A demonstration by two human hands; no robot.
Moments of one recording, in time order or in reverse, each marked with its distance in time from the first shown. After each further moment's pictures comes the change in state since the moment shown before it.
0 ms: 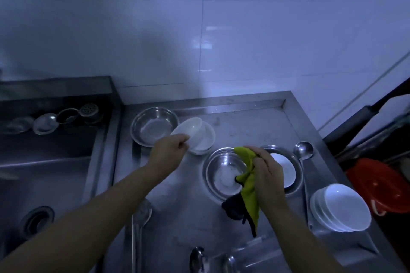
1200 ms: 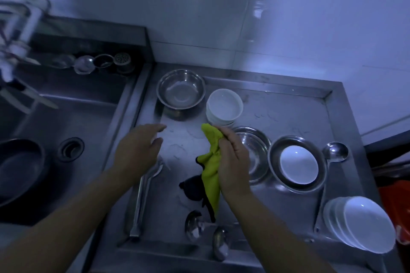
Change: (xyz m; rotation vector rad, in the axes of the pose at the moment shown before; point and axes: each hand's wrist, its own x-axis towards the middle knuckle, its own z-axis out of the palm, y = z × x) left_hand -0.102 -0.037 -0.023 0.171 0.175 -0.218; right_hand -0.022 0.034 0.062 0.192 -0.450 0.062
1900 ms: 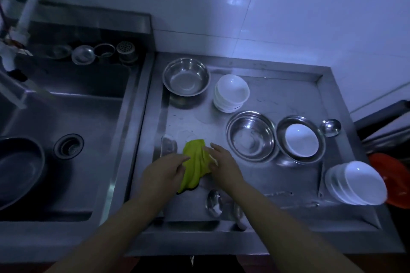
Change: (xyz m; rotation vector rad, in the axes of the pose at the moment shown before) left_hand -0.091 -0.036 0.013 -0.125 -0.152 0.120; right_hand -0.025 0.096 0.012 -1.162 -0.324 0.043
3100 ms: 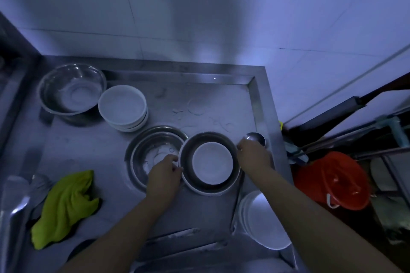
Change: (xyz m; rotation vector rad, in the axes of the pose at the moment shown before) left_hand 0.165 0.189 0.248 -0.228 -0.096 -0.485; right_hand 0.037 0.287 -0.250 -0.380 0.112 0.450
